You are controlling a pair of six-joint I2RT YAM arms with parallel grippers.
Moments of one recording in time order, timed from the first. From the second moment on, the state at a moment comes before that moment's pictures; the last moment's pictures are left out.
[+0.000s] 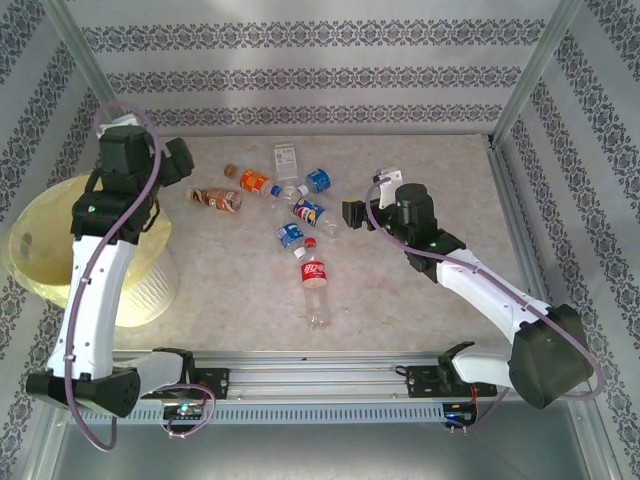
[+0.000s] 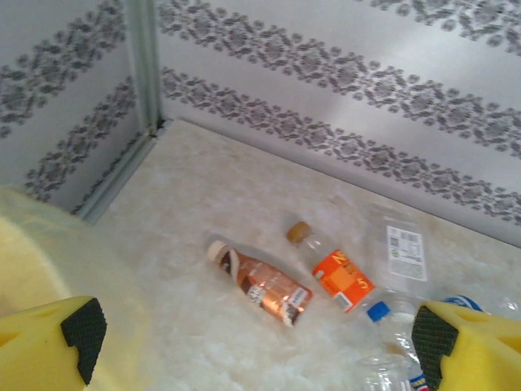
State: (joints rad) left arm -0.09 1.22 1.58 -0.86 -0.30 -0.38; right arm 0.46 1.25 0.83 0.05 -0.04 0.18
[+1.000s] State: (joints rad) left arm -0.38 1.88 1.76 -0.79 -0.41 -0.70; right arm 0.45 1.15 0.74 0.05 -0.23 0.13
